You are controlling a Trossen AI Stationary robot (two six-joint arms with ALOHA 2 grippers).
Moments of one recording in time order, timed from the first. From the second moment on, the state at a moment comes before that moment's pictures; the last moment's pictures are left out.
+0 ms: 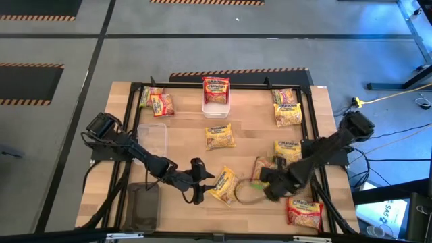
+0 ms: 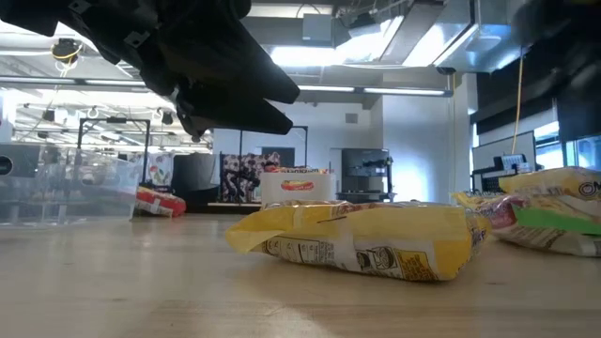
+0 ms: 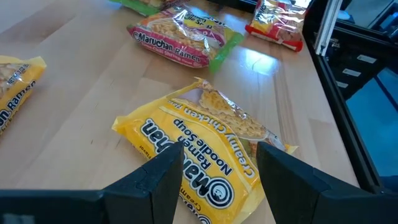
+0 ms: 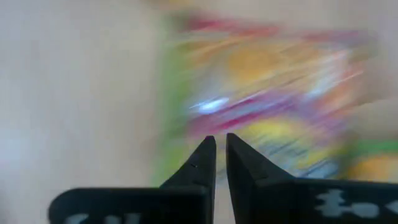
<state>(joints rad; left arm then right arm) -0.50 1.74 0.83 0.41 -0.46 -0.53 0.70 1.54 1.00 -0.85 0.14 0.93</state>
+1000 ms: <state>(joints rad) -0.52 1.74 0.83 0.41 -0.45 -0.55 1.04 1.70 0.98 -0.67 -0.12 1.19</state>
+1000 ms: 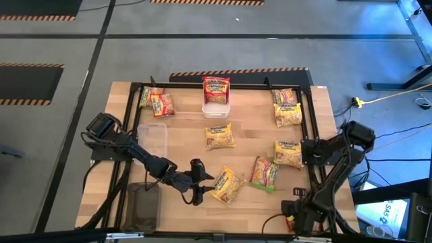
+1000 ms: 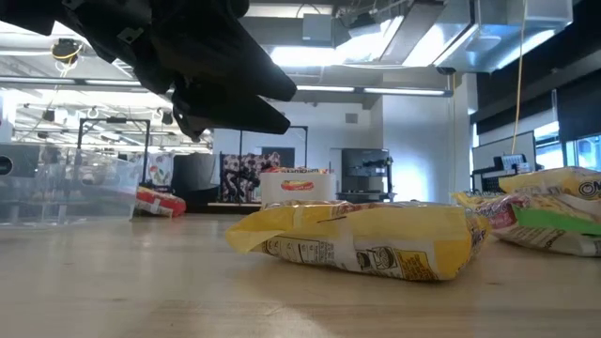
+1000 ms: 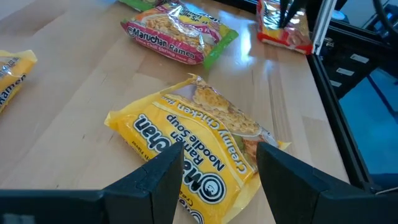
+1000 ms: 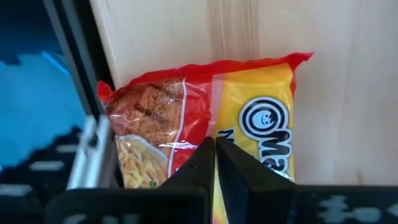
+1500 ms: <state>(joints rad) -0.58 1.74 0.83 0.43 -0.46 -0.66 0.84 1.73 0.97 -0.42 0.17 0.92</state>
